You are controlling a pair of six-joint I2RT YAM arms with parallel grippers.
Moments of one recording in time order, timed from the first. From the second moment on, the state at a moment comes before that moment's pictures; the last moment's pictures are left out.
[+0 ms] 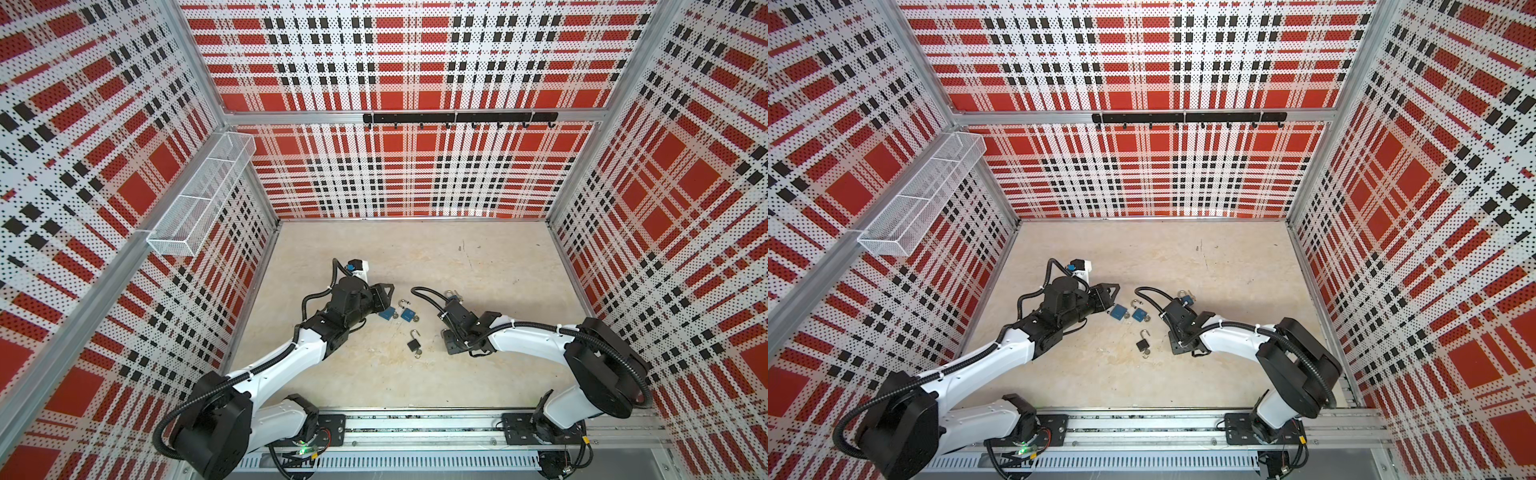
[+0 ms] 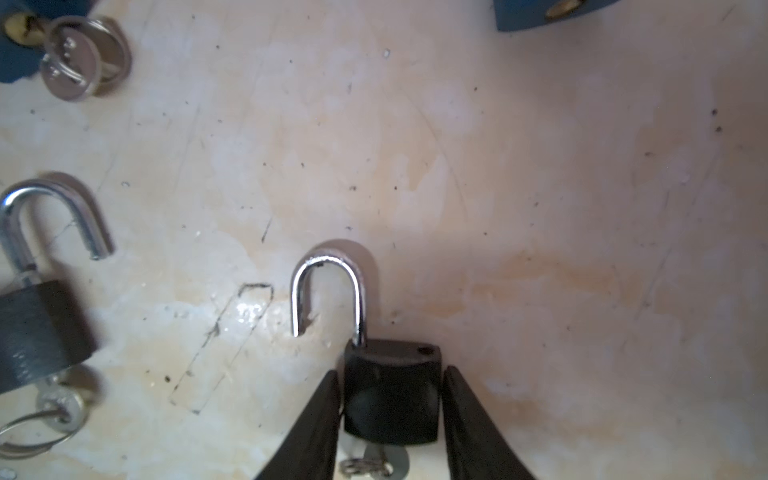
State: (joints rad) left arm -0.53 1.19 0.63 0.13 0.07 -0.69; right arm 0.82 1.56 0.78 -0.46 0.20 0.52
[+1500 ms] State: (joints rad) left arm -0.56 1.20 0.65 0.07 0.33 -0.63; right arm 0.83 1.49 0.94 -0.53 0.16 0.43
